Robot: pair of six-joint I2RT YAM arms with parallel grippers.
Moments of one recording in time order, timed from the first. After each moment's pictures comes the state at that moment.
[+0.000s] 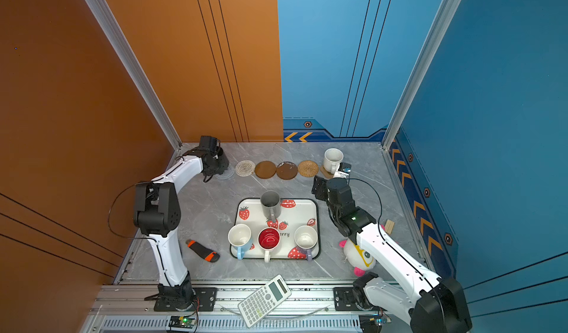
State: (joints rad) left arm -0.08 2.04 1.62 -0.58 -0.08 -0.39; right arm 0.48 1.07 0.75 -0.10 0.33 0.58
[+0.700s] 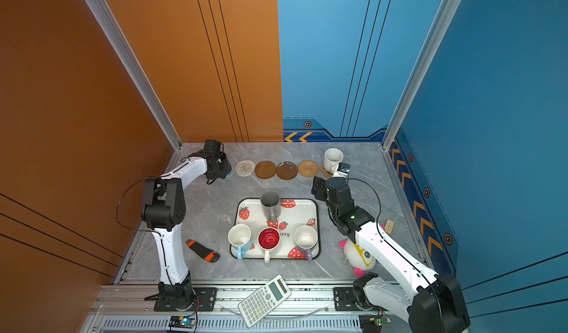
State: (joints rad) left arm -0.08 2.12 1.64 -0.58 -0.07 -0.39; right arm 0.48 1.09 0.75 -0.10 0.31 0.59
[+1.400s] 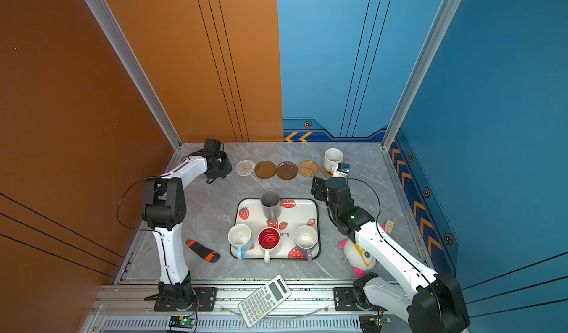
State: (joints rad) left arm -0.08 2.13 1.66 -0.60 -0.05 -0.38; right arm 0.47 1.09 0.75 -0.10 0.30 0.59
